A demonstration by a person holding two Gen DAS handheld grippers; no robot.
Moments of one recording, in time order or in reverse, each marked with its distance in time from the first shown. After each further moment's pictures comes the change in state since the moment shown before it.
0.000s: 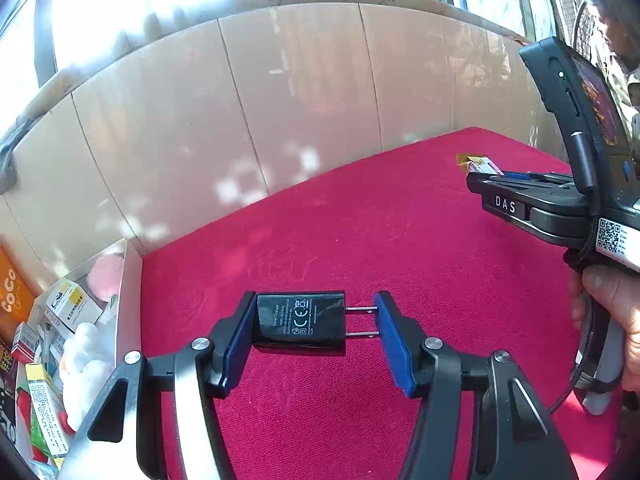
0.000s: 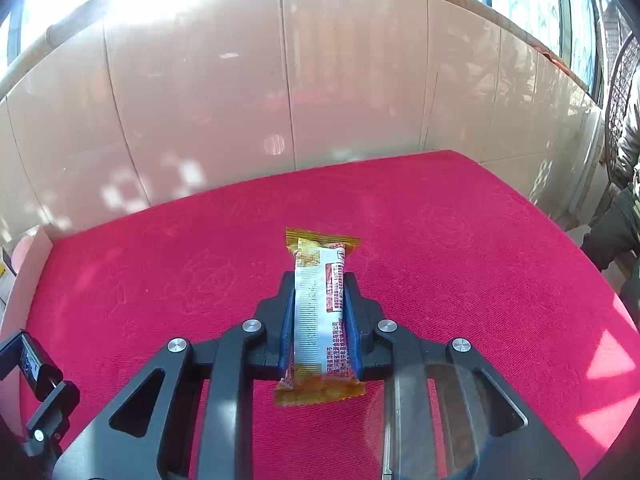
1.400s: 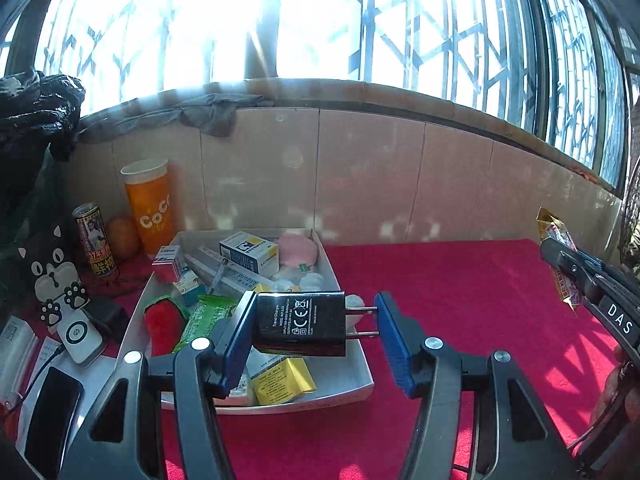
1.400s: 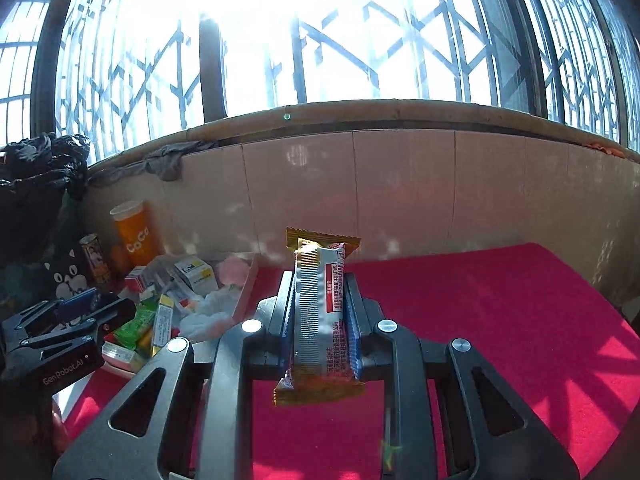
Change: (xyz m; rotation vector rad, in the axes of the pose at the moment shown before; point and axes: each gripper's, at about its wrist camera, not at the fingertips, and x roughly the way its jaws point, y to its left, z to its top) left arm -0.175 0.151 -0.068 -0.376 -0.173 0.165; right arm -0.216 0.128 -0.047 -0.139 -0.287 0.356
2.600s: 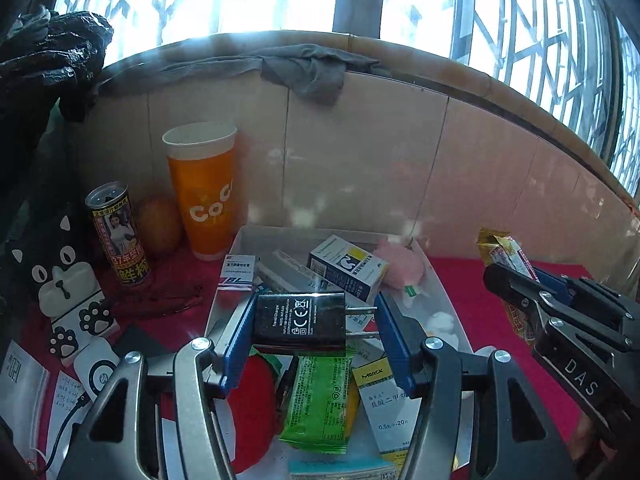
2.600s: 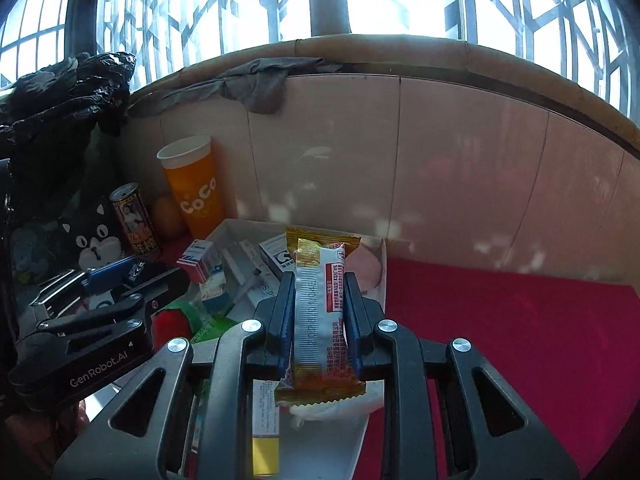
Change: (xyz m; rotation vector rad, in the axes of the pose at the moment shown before) left arm 0.092 0.117 0.041 -0.093 0.132 0.078; right arm 0.156 0.152 0.028 -0.152 0.251 0.198
